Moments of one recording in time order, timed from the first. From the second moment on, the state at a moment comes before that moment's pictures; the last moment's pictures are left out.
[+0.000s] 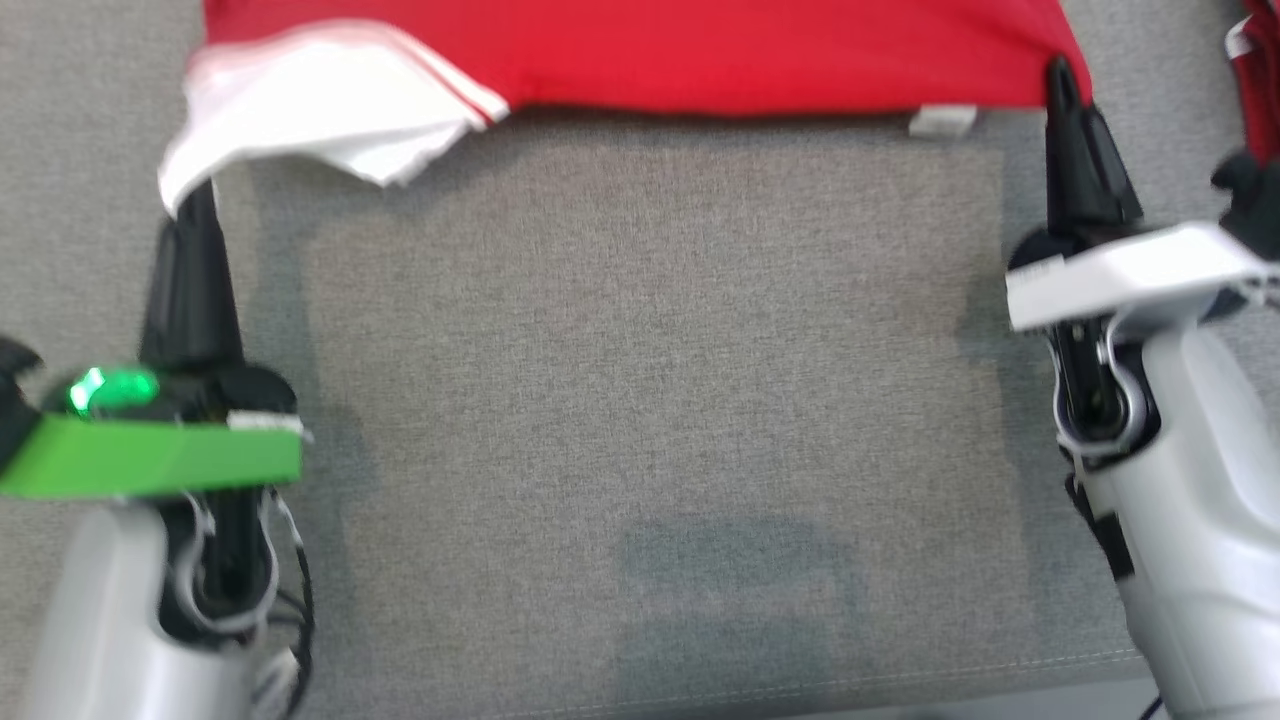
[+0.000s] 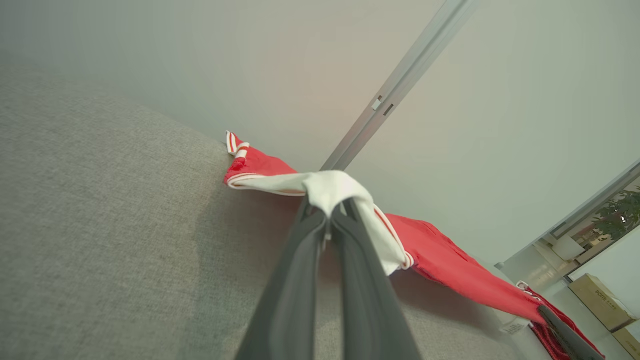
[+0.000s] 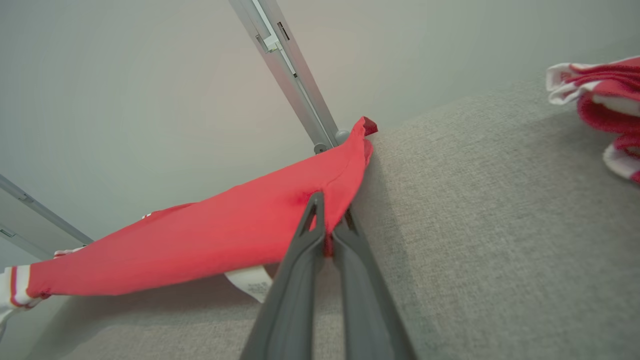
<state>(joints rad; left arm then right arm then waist) -0.40 0.29 -0.17 -0.01 -0.90 -0.11 -0.26 -0.64 -0.20 0.14 0.36 0.66 0.13 -0.26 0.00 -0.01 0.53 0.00</state>
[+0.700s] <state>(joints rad) 0.16 0.11 -0.09 -0.02 -0.79 -0.13 -0.26 -0.05 -0.08 0.06 0.16 0.61 0.13 -0.26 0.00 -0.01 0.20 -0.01</state>
